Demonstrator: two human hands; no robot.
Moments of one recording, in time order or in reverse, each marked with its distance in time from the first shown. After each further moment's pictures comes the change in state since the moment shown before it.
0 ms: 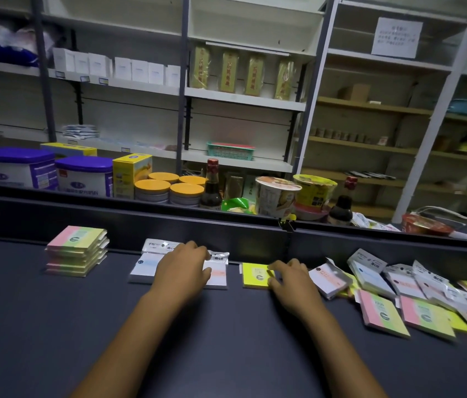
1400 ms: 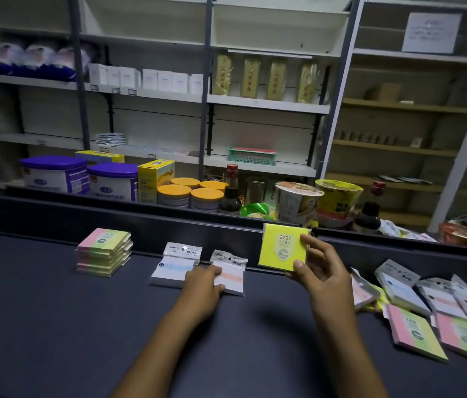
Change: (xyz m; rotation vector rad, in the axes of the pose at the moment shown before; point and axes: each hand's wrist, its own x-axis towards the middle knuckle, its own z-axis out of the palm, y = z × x) left_hand -0.006 -0.007 0.042 -0.345 -0.146 -0.265; right_hand -0.046 -0.048 -0.040 1.219 0.342 -0.133
